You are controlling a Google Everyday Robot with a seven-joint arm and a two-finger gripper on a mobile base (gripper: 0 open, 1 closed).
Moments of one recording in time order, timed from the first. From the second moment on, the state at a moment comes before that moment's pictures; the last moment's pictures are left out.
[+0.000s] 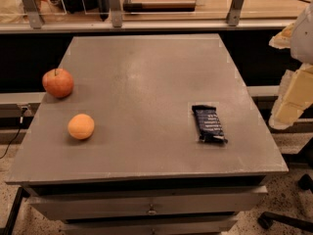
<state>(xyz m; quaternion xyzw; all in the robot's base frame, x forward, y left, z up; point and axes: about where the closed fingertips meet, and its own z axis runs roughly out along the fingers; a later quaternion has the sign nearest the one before) 0.438 -0.216 0.980 -0.60 0.78 -0.04 0.16</state>
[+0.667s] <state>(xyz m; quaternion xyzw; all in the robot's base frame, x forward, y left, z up) 0.442 -0.213 0.979 -0.60 0.78 -0.03 0.17</state>
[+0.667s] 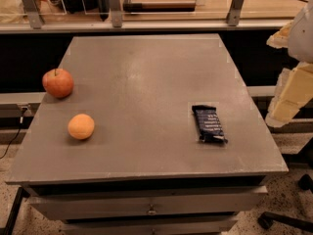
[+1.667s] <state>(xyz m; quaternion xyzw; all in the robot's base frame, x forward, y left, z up) 0.502 -0.162 0.925 -0.49 0.86 -0.05 0.15</state>
